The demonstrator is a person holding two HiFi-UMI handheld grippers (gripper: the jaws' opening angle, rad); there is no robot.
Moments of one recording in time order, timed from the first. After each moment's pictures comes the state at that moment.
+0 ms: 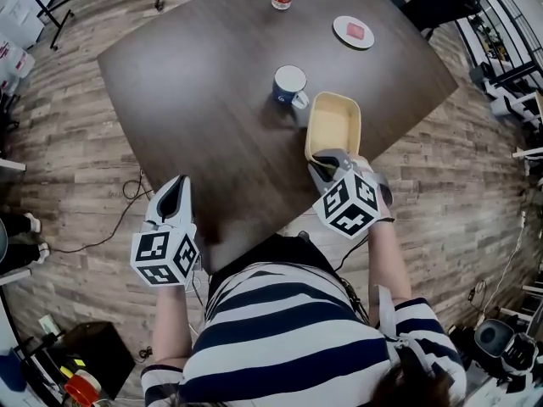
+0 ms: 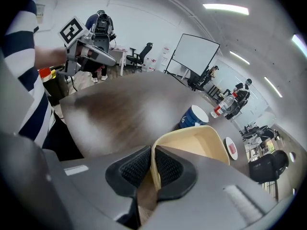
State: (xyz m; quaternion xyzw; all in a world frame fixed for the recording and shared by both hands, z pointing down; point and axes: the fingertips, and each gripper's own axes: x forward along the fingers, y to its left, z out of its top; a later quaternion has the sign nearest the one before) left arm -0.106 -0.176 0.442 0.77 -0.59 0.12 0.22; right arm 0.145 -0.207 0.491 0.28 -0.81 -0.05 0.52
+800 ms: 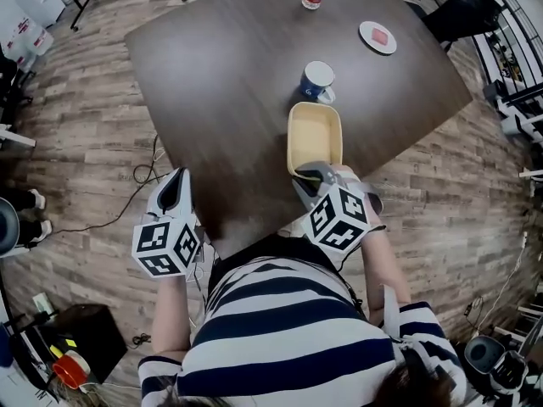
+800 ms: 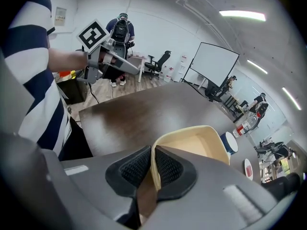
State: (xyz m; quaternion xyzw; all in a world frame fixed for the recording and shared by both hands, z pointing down) left arm -0.162 -0.142 0.441 0.73 -0.63 0.10 0.22; right arm 0.053 -0.145 0.489 0.18 -0.84 -0.08 0.50
